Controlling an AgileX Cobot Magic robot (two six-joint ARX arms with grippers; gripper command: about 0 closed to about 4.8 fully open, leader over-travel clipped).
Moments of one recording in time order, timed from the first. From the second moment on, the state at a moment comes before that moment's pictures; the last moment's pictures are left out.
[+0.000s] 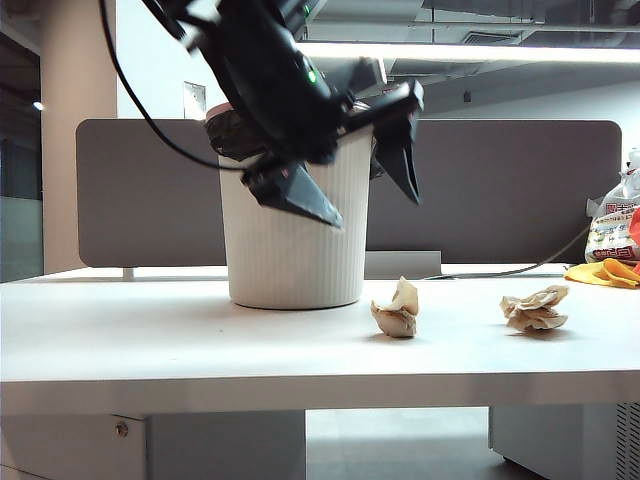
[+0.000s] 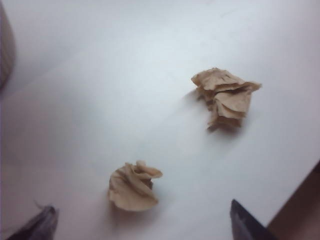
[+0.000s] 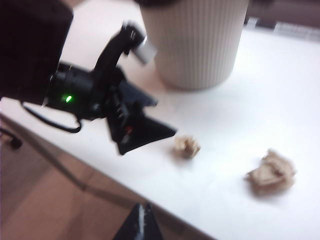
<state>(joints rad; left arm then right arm) -0.74 1.76 1.24 -0.11 0.05 -0.24 0.40 0.69 0.94 -0.68 -0.25 0.07</state>
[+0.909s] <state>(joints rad) -0.77 2.01 1.24 0.16 -0.04 -0.26 0.40 0.69 0.93 -0.64 -0.29 0.08</state>
